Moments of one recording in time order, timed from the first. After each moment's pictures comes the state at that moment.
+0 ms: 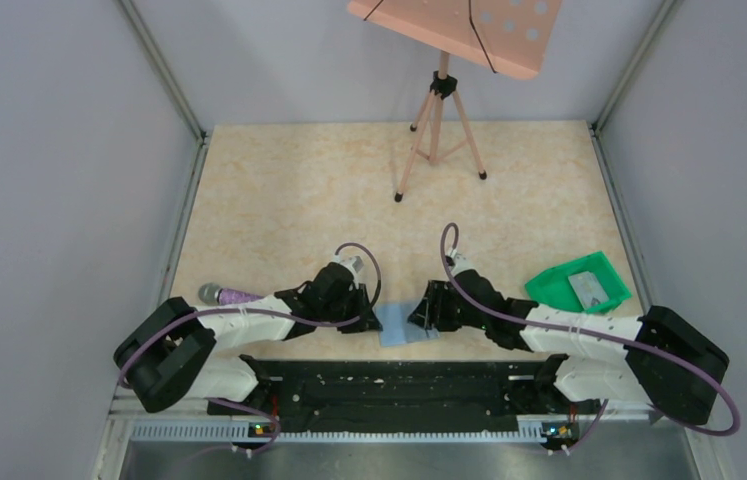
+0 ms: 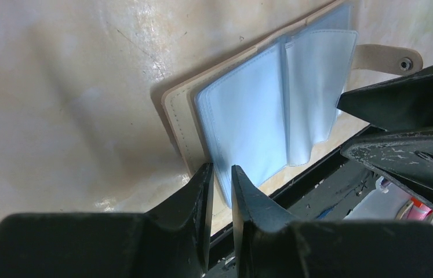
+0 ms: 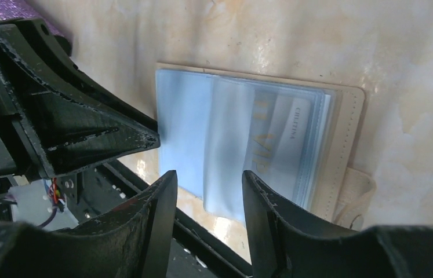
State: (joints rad) left arm -0.81 1.31 0.44 0.04 0.23 -0.89; right arm 0.91 1.17 0.38 0.12 -0.03 0.88
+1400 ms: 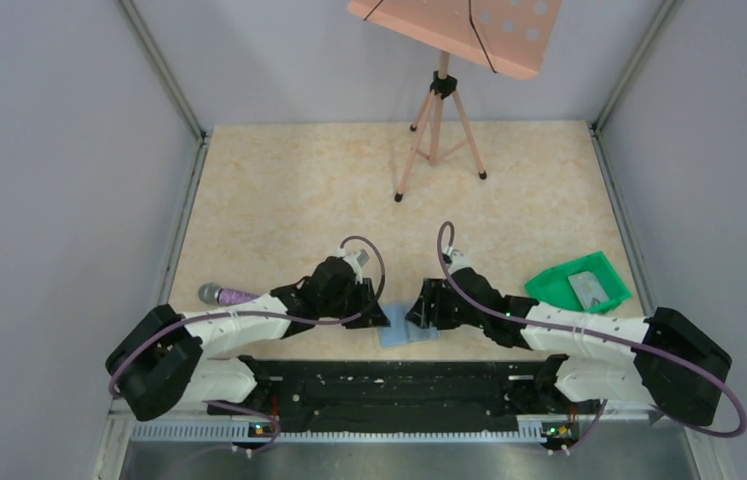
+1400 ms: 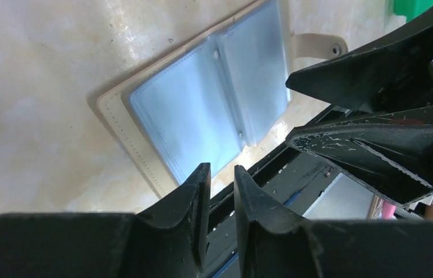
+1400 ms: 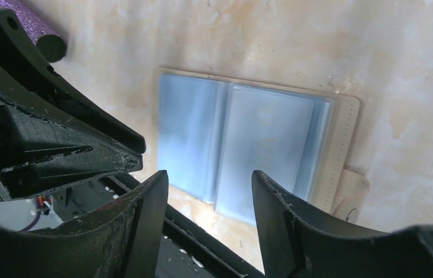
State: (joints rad) left arm -0.81 1.22 0.48 0.00 0.28 -0.88; right arm 0.94 1.15 0.44 0.05 0.02 0.84
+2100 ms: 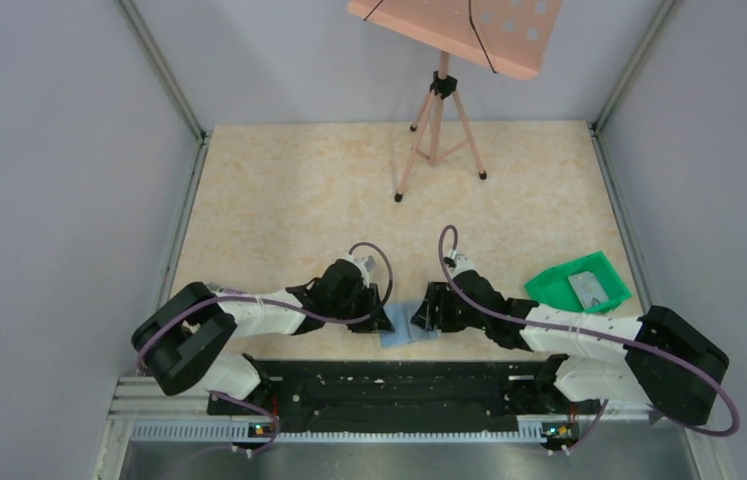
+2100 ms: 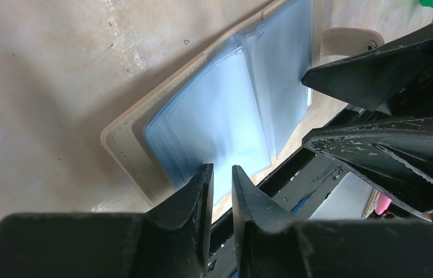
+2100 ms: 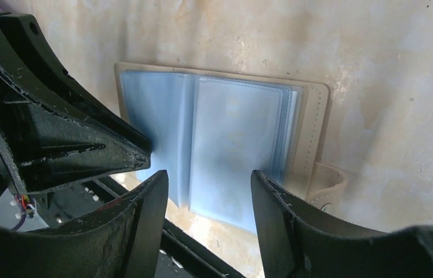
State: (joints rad) left arm -0.81 1.42 0.47 0.15 0.35 -0.90; right arm 0.91 1.17 0.37 0.08 0.00 0.83
